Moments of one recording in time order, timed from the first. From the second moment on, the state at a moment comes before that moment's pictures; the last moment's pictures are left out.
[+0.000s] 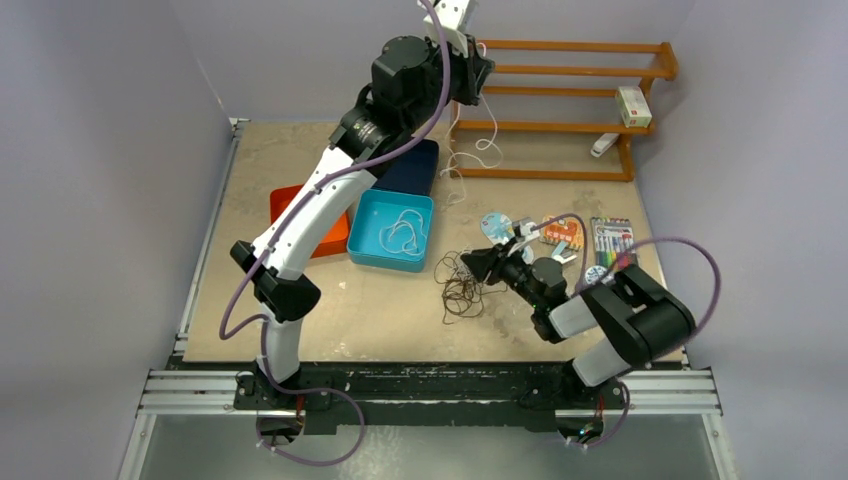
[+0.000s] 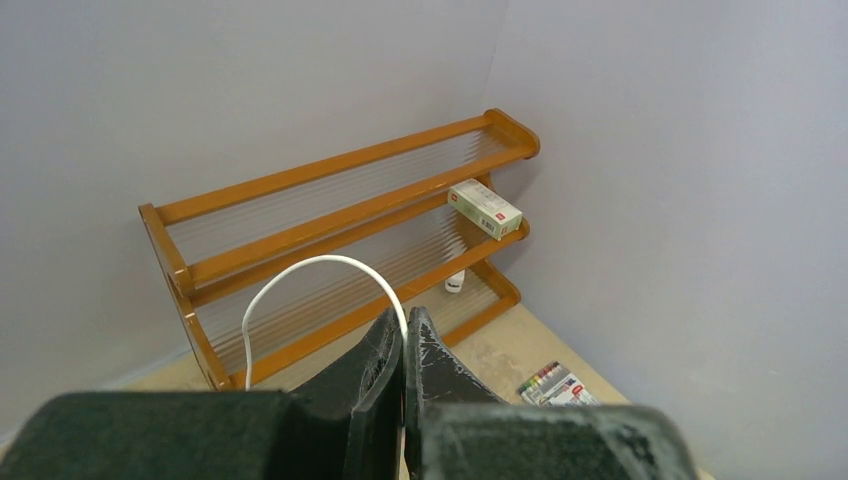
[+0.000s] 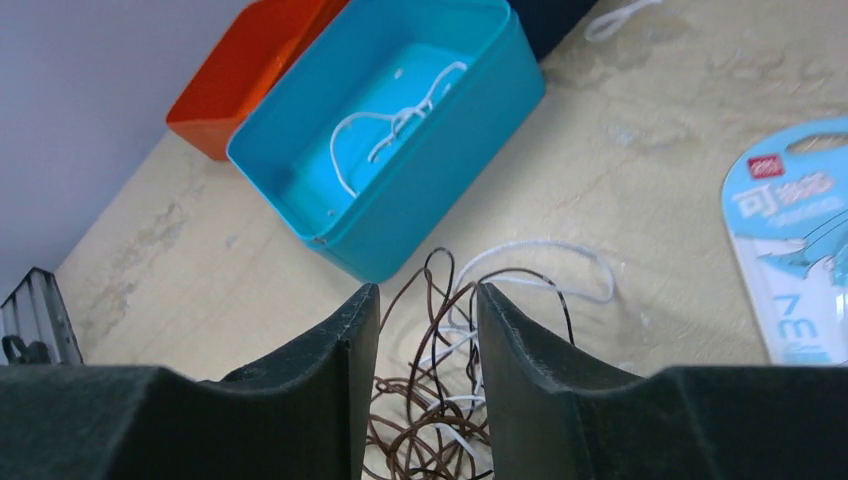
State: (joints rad) left arm -0.76 1.97 2.44 -0.38 -0.06 -0.19; right arm 0.48 1.60 0.17 1.32 -0.22 0.51
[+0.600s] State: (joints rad) left arm -0.76 1.92 2.45 -0.36 -0.16 -0.06; right arm 0.48 1.11 0.21 0.80 -0.04 0.36
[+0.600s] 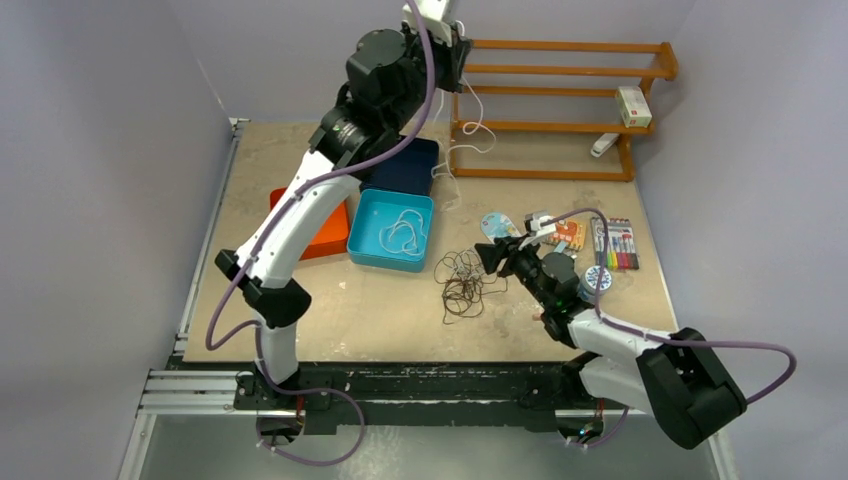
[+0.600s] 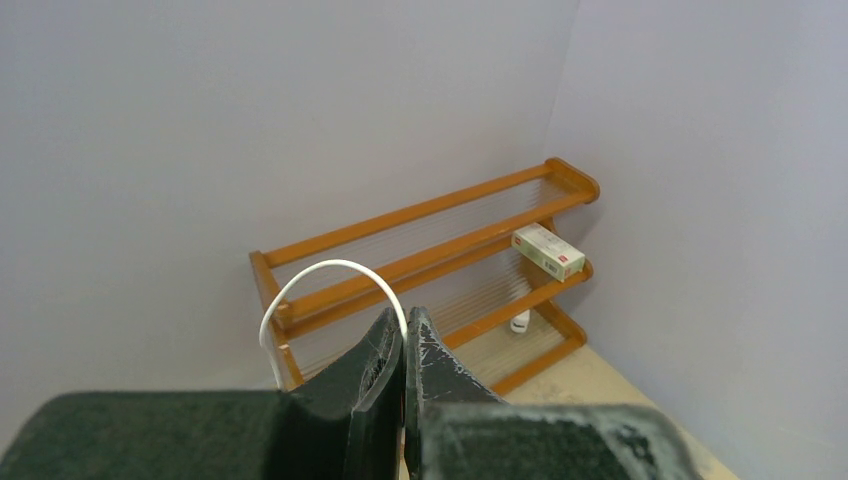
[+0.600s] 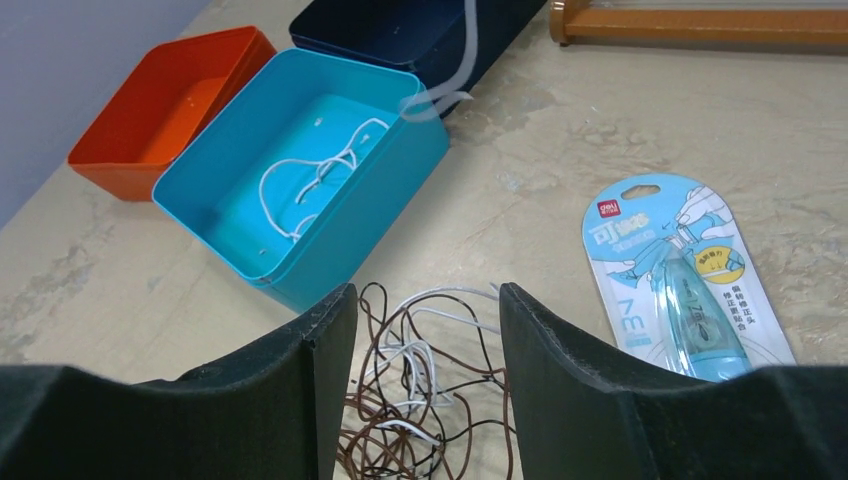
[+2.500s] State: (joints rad) left arm -0.72 1.53 1.64 -0.30 -0.58 0.02; right arm 0.48 1.23 0.28 0.79 -0.04 0.33
